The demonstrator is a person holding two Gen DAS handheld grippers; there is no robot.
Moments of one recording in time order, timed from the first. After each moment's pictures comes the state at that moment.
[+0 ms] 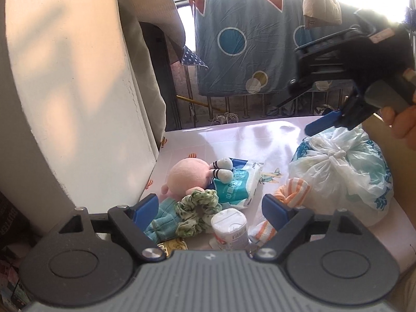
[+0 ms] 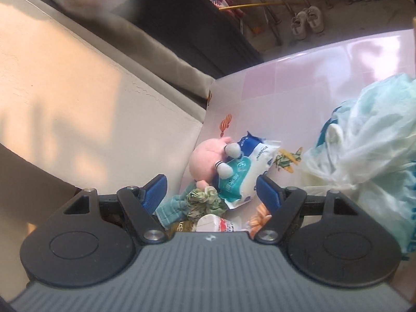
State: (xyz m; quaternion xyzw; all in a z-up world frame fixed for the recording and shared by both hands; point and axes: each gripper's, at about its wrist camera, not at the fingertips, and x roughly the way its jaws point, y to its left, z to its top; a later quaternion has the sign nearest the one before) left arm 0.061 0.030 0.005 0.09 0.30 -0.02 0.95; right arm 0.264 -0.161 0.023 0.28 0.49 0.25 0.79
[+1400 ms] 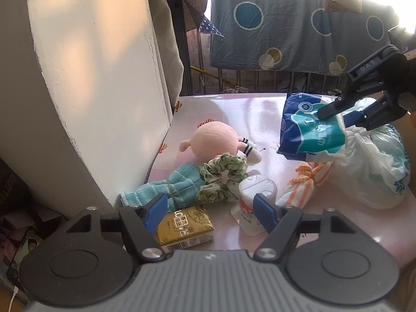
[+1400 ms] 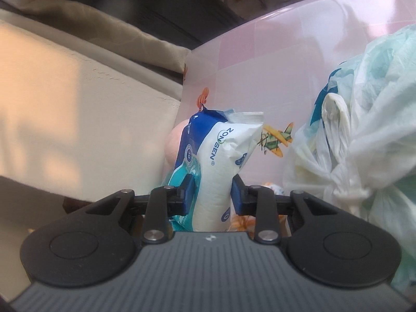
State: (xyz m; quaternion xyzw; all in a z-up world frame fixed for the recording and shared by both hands) left arm 0.060 0.075 -0.018 0.05 0.36 -0.01 0.93; right arm 0.292 -0.187 -0.029 0.30 0.55 0.25 0.74
